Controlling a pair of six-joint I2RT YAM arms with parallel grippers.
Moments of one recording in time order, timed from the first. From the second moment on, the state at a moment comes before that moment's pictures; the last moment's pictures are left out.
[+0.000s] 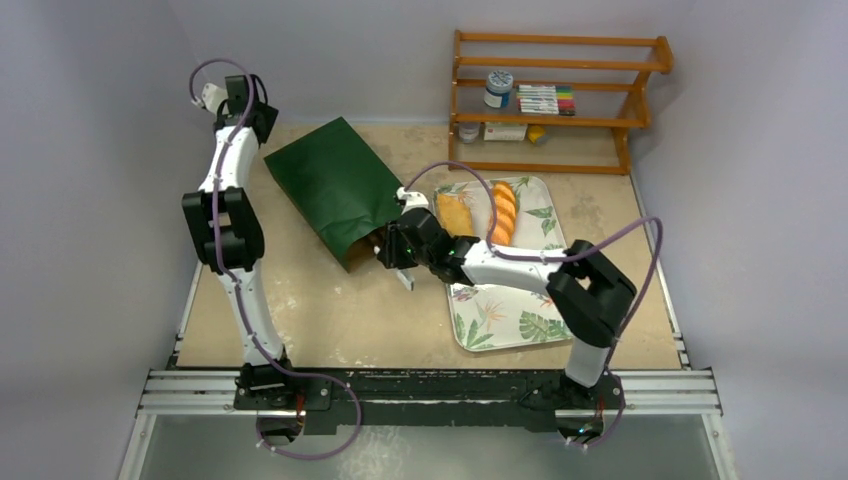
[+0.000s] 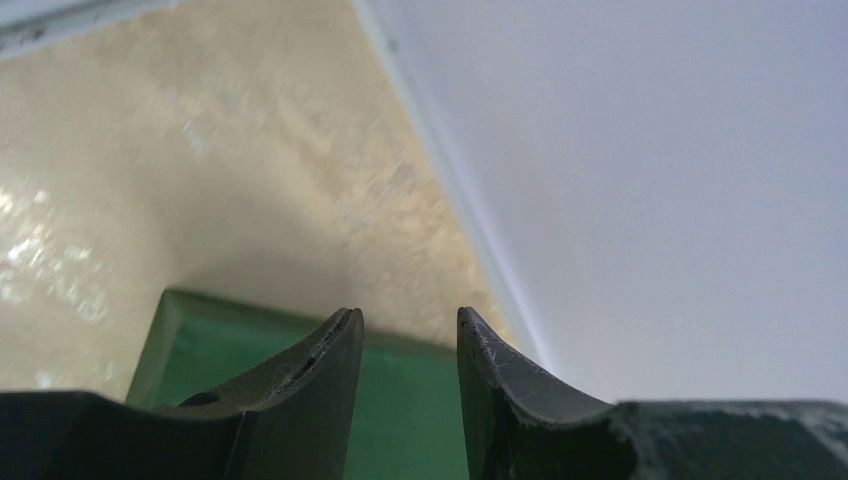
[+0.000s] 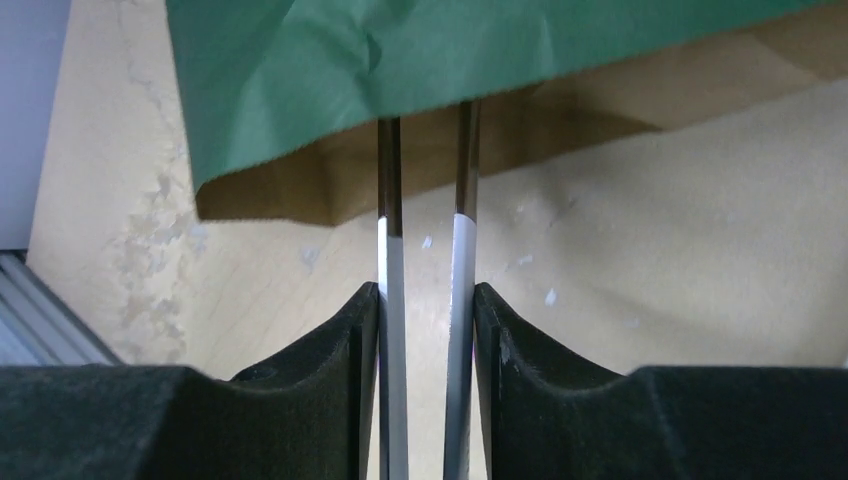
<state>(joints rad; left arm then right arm) 0.15 2.20 1.99 -0.43 -0.23 -1.02 0.94 1.76 1.12 0.01 0.14 0.67</state>
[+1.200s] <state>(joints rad) 0.10 2.43 2.20 -0.40 -0.31 -0.88 0.85 2.13 1.52 0.09 0.09 0.47</state>
